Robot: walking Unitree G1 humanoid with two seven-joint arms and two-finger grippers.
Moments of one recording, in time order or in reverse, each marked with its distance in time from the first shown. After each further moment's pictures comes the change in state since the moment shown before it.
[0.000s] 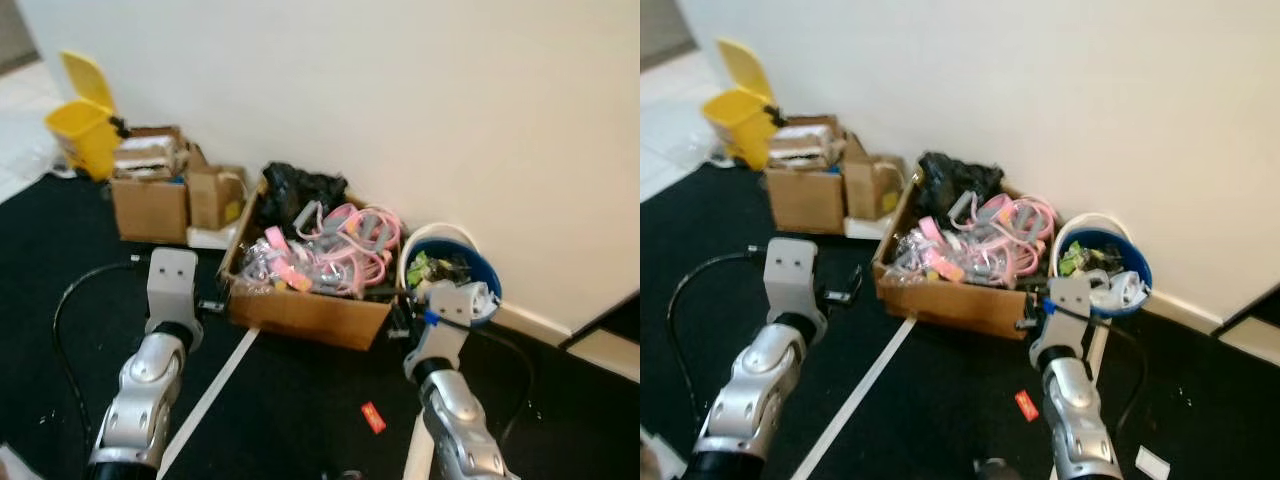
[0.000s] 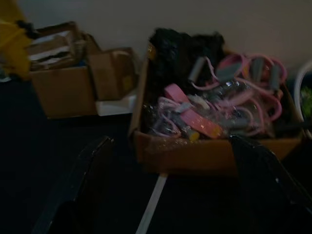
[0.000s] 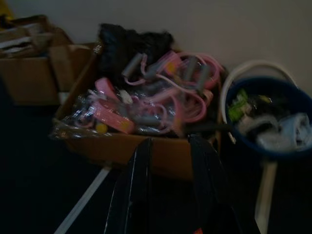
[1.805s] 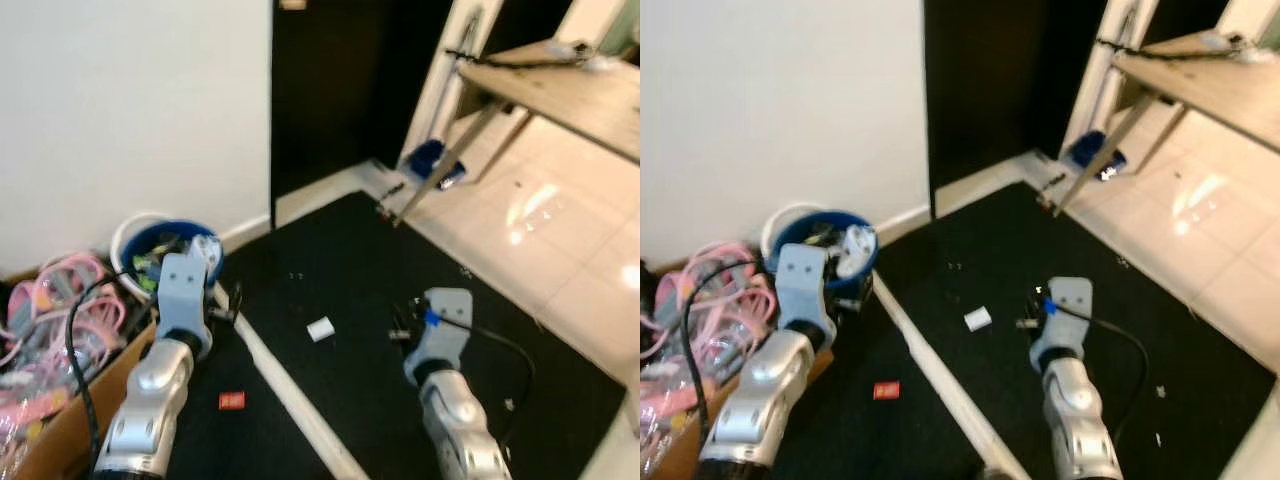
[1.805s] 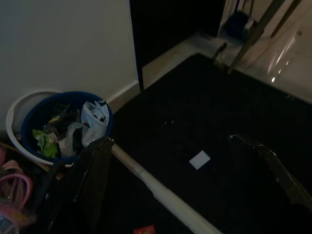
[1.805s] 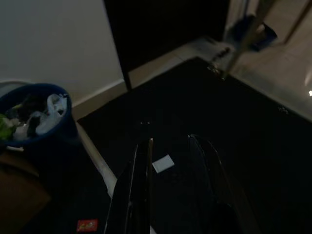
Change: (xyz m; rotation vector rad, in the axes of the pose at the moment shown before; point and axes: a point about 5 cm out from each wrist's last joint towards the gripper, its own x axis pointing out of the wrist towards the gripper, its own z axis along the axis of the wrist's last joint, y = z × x) left arm -0.002 -0.007 -0.006 -0.028 0.014 -0.043; right arm 0.001 0.003 0.001 0.015 0.002 0.004
